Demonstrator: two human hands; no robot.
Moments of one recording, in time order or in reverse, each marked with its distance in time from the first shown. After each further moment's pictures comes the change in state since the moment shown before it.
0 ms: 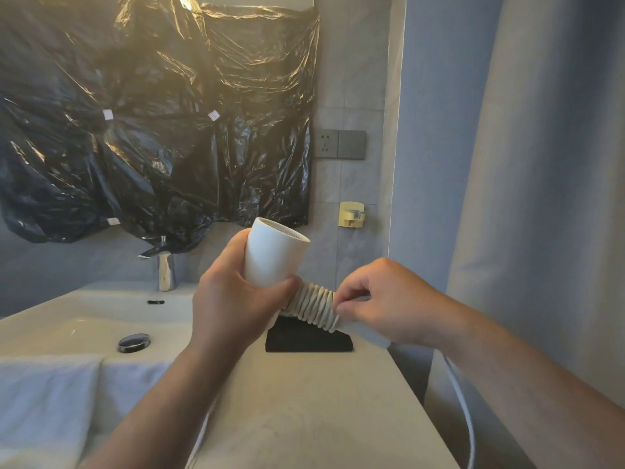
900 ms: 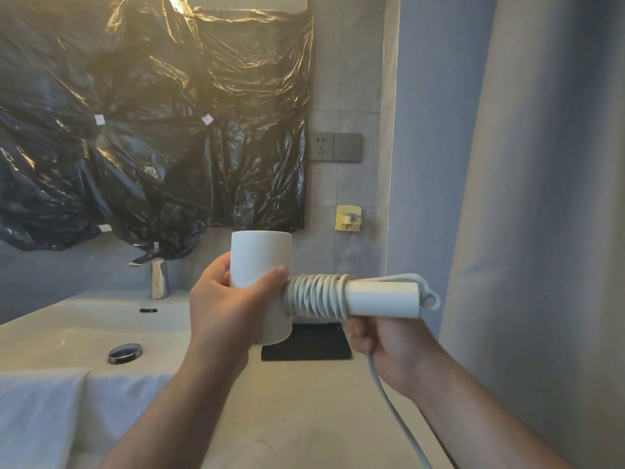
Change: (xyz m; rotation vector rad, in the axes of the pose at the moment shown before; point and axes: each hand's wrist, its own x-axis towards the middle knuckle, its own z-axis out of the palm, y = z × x) left_hand 0.001 0.003 0.019 -0.503 0.053 -0.418; right_hand -0.002 0.034 0.052 1.447 0.241 0.248
